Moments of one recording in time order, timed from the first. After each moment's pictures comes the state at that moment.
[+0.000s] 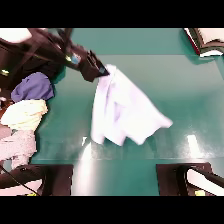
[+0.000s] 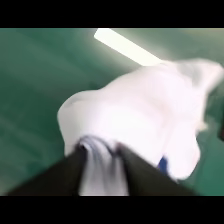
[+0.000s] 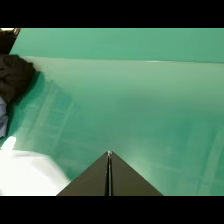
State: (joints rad) left arm -0.41 -1.38 1.67 0.93 -1.25 -1.08; right arm -0.28 -1.16 1.97 -0.89 1.51 1.52
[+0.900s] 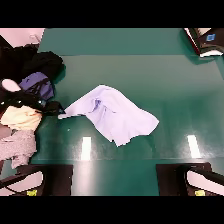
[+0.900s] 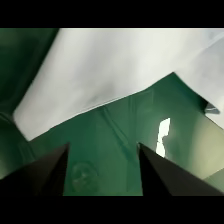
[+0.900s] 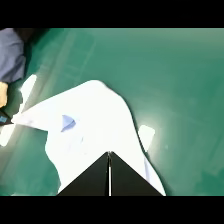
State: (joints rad) left arm 0.18 -1.27 0.93 1.04 -1.27 -1.20; right arm -0.13 -1.26 1.97 -0.89 1.64 1.52
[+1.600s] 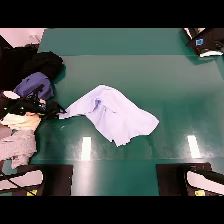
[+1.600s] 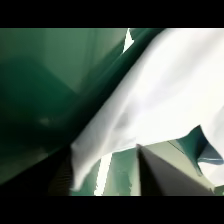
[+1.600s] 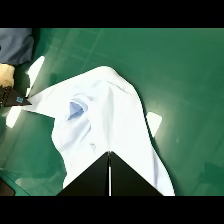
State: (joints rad) left arm 0.27 -1.39 0.84 0.87 -1.14 -1.15; right arm -0.08 -1.28 1.97 -0.89 1.66 1.52
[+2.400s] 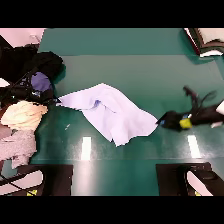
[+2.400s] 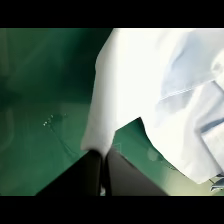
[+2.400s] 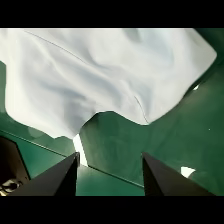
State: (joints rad) left arm 0.25 -1.30 1.01 0.86 -1.21 -1.14; right arm -0.08 -0.82 0.59 -0.87 1.31 1.58
